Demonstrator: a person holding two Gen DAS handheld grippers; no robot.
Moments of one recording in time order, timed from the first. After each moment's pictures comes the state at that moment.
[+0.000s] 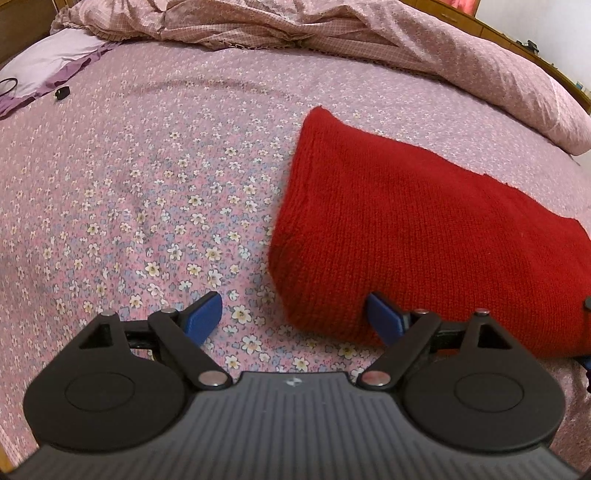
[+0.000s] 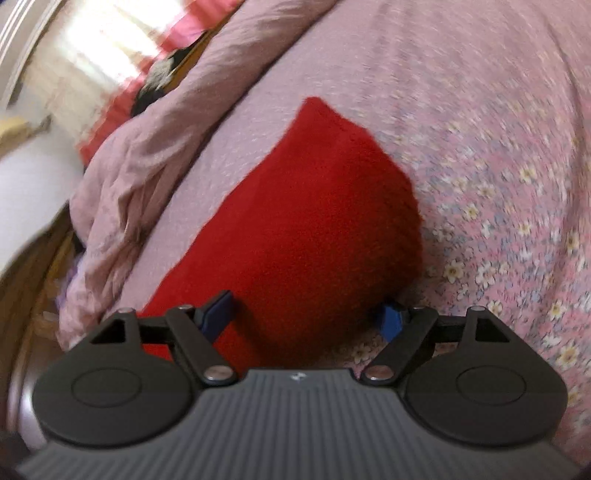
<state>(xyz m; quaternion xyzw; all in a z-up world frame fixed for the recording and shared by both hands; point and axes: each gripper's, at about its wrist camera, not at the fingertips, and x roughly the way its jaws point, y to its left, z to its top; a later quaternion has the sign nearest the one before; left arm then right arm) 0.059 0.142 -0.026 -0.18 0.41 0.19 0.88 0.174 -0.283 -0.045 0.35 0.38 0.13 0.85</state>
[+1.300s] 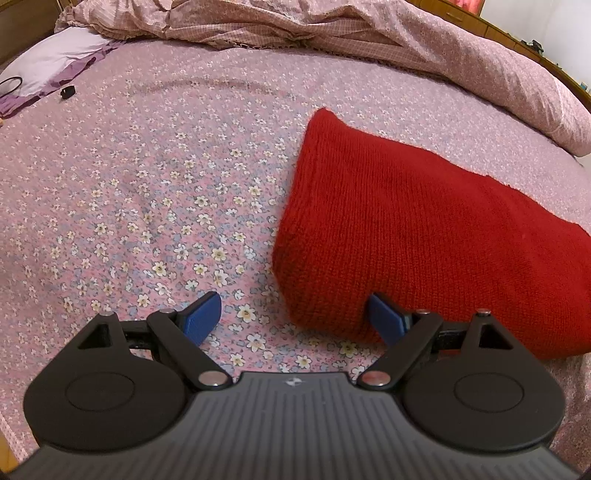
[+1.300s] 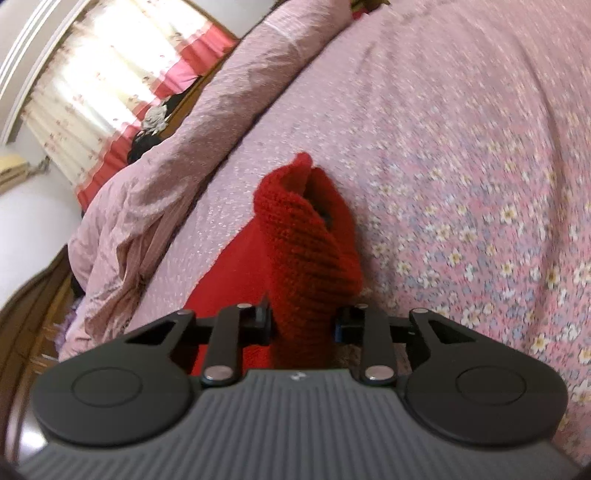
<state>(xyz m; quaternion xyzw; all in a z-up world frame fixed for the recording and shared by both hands) 0.058 0.143 -0.022 -0.18 0.41 0.20 0.87 0.171 -0.293 -0.031 0.35 0.32 0.11 0.88</state>
